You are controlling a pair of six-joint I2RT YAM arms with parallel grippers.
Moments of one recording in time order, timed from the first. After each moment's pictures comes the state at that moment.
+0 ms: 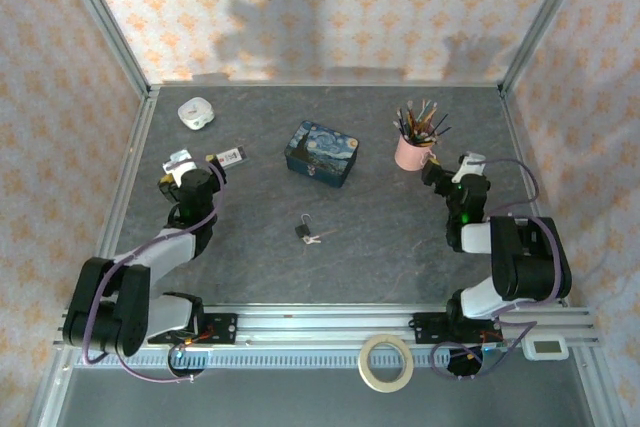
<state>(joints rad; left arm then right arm) -0.10 1.25 0.38 0.54 -0.58 -0.29 -0.04 1.50 0.32 0.91 0.01 0.23</state>
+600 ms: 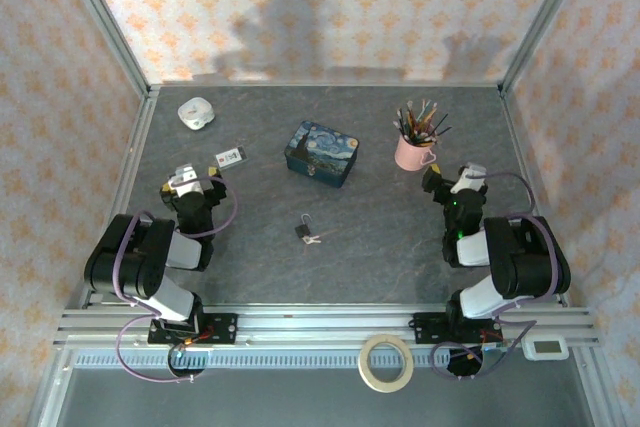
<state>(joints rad) -0.04 1.54 0.19 1.18 -0.45 -0.14 0.01 1.52 0.20 1.13 0.15 0.23</state>
